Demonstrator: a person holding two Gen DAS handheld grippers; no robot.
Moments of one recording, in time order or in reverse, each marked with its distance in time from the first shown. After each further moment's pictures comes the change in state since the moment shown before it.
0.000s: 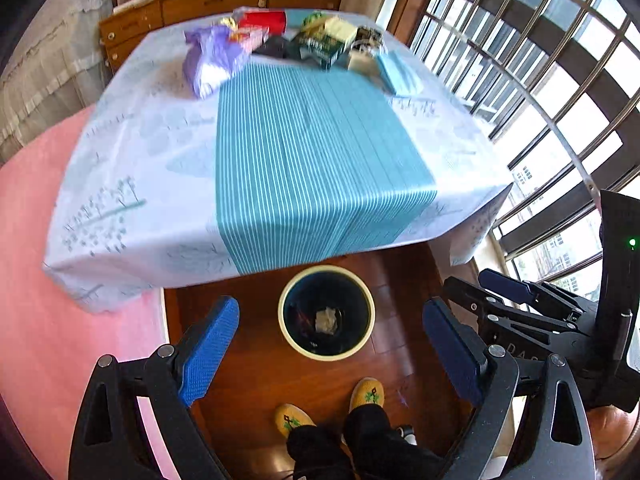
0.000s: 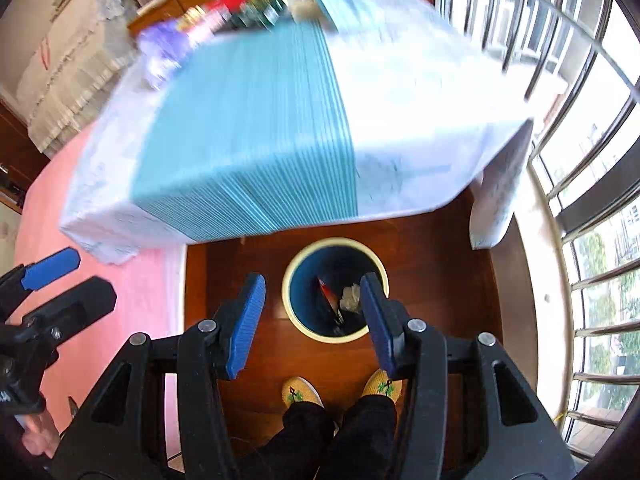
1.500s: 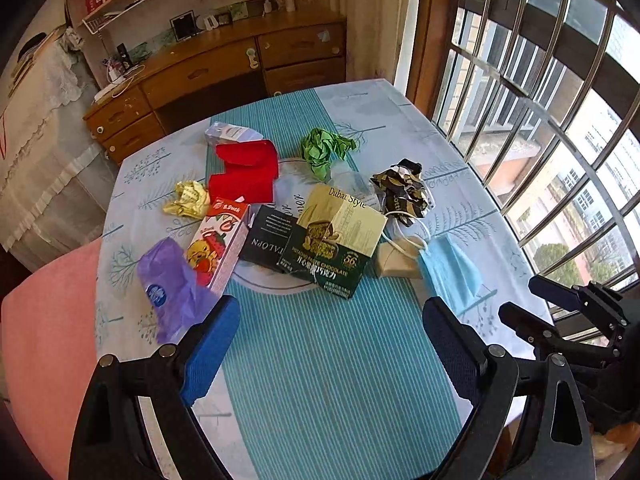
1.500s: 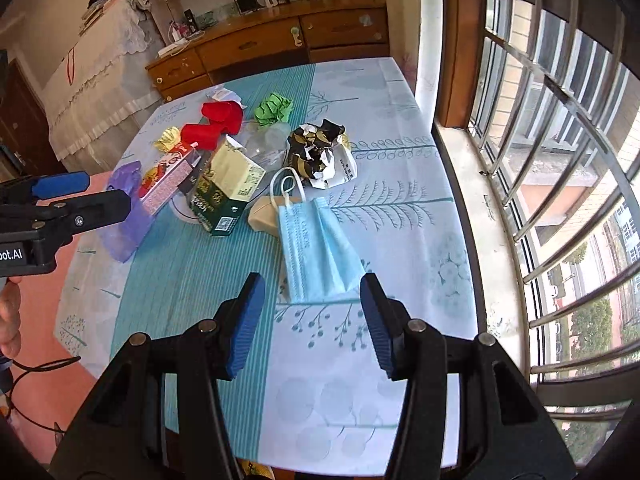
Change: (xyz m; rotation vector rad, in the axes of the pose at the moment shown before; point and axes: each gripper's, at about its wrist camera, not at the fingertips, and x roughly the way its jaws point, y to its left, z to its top) left arm 0.103 -0.043 0.364 0.128 -0.028 0.197; right arm 0.053 -0.076 0.306 -0.146 -0.116 0.065
